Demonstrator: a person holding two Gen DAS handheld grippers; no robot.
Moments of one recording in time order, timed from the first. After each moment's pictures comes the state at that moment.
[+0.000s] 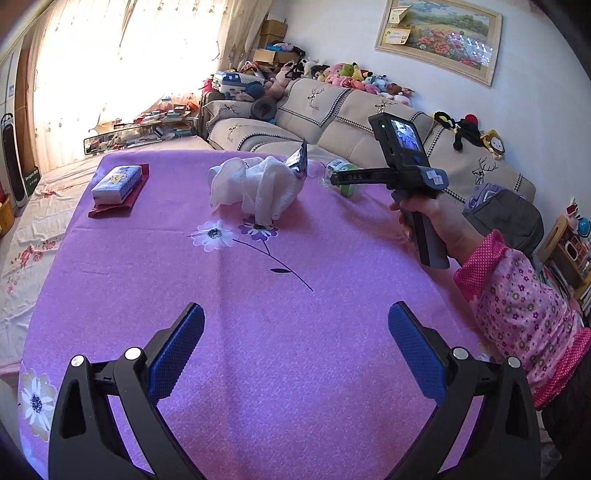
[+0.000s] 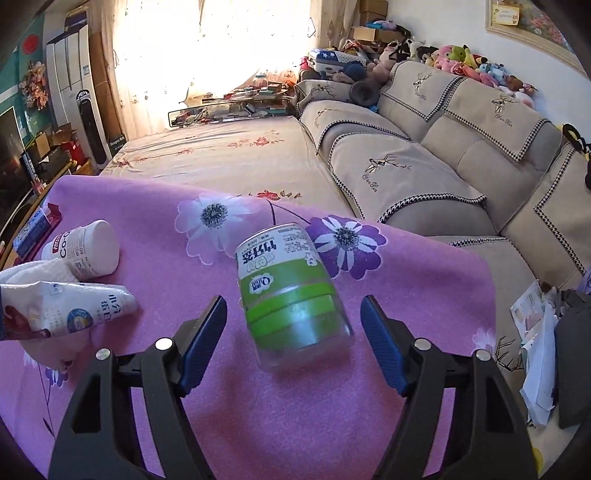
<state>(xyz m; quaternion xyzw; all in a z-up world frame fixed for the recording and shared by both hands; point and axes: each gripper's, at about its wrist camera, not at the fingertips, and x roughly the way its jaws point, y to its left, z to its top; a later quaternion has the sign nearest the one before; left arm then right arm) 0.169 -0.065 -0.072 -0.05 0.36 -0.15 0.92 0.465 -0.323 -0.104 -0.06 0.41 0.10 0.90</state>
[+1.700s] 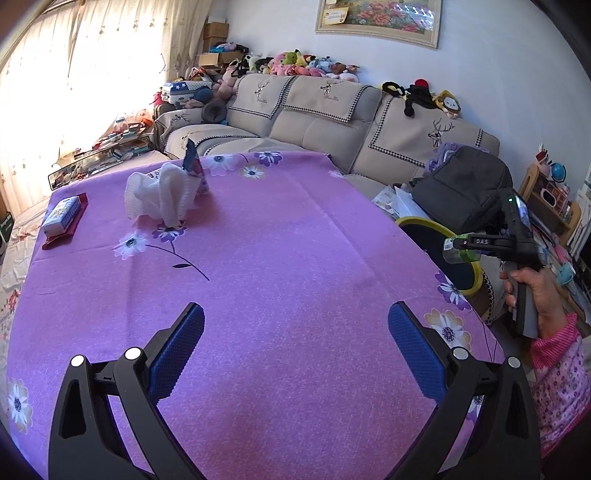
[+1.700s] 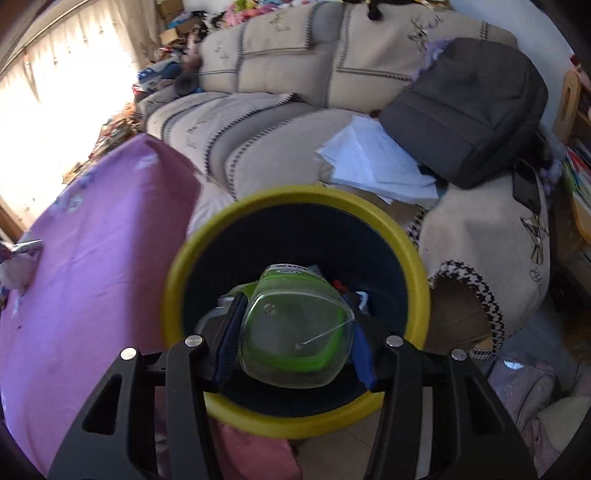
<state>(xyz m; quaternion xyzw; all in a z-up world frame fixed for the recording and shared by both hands) 0.129 -0.157 -0.062 0.02 0.35 -0.22 0.91 0.194 -0.612 -0.139 0.16 0.45 -0.15 0.87</state>
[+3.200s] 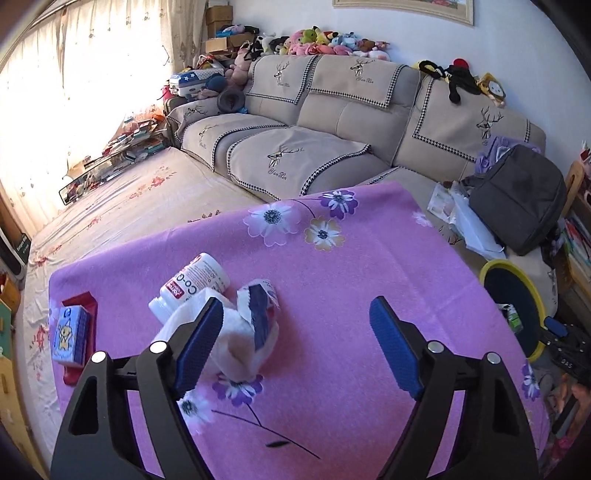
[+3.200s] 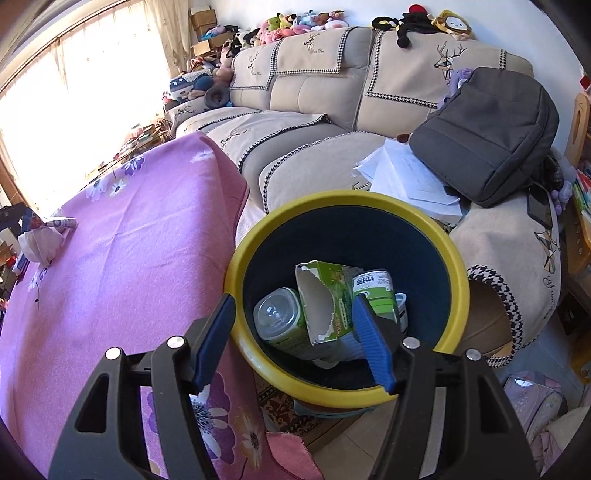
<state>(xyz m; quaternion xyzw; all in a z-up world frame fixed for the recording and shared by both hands) 0.352 -0.151 -0.023 0.08 0.39 -0.18 0.90 0.170 -0.541 -0.117 0.13 0.40 -0.10 0.90</state>
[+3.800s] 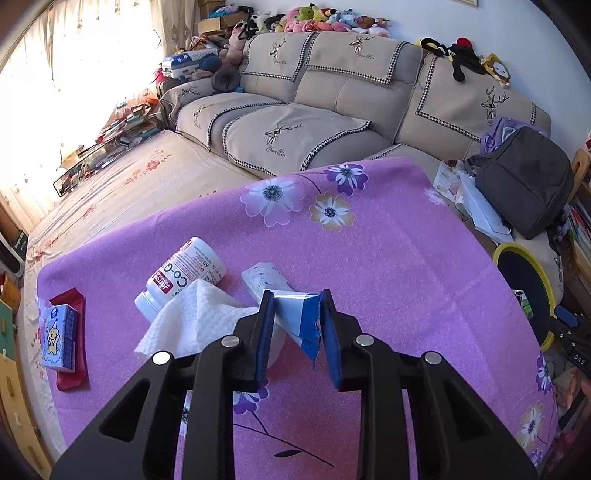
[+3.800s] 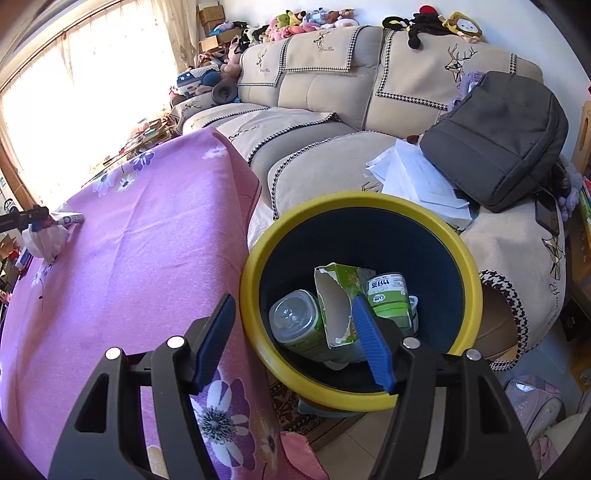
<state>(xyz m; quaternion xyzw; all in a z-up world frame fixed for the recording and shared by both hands) 0.377 -0.152 -0.049 0.09 0.43 -0.18 0.88 0.174 -0.530 -0.115 0.12 0.40 -0.09 0.90</state>
